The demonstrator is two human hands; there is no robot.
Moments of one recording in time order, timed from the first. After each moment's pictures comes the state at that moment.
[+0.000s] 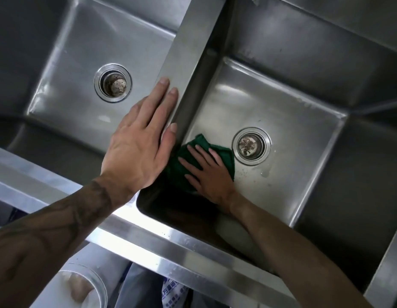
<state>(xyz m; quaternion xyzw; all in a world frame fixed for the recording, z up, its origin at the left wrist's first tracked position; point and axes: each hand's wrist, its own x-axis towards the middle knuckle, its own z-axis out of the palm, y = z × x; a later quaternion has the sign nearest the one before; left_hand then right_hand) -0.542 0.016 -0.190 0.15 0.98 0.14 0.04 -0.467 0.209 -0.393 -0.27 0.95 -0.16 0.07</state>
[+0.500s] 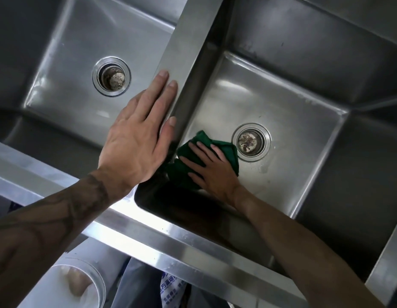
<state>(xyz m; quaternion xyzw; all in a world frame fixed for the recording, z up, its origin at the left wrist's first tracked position) -0.541 0.016 -0.190 0.15 0.98 0.14 0.04 -0.470 0.224 -0.391 -0.31 0.94 -0.14 0.10</state>
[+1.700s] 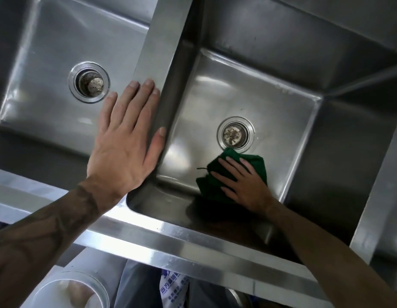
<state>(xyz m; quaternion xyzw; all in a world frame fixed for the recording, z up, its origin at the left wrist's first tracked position) -0.536 0.014 -0.193 0.20 0.98 0.07 0.02 -0.407 0.337 -0.383 -0.29 0.94 -0.06 0.14</state>
